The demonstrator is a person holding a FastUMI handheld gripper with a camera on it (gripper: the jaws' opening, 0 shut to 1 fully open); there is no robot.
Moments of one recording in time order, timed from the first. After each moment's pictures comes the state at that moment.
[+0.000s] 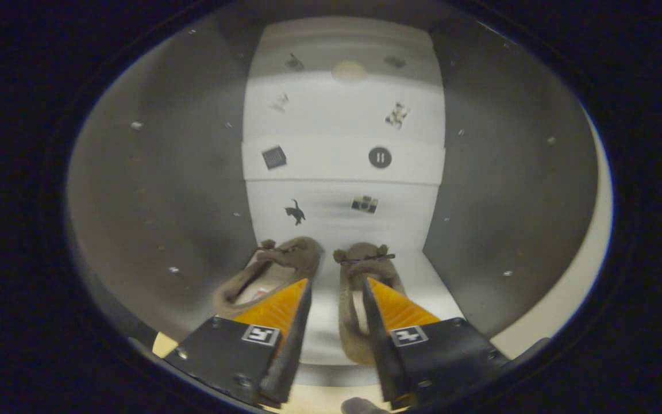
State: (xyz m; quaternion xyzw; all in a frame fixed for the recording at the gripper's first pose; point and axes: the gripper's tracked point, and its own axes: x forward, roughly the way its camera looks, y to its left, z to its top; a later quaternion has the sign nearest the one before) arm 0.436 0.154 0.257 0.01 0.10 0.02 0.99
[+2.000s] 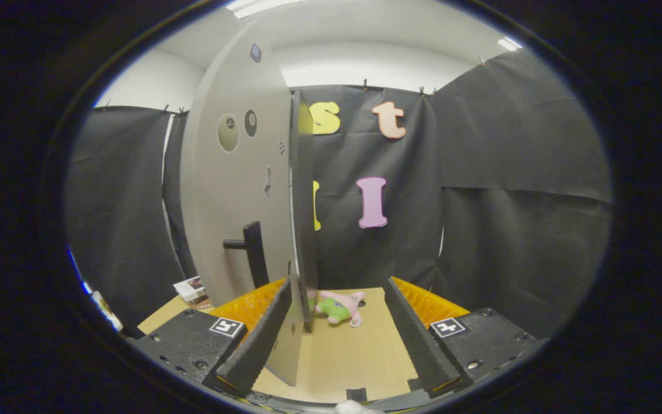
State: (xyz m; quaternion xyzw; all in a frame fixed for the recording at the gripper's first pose) arm 0.063 -0.169 0.257 0.03 0.02 0.03 1.00
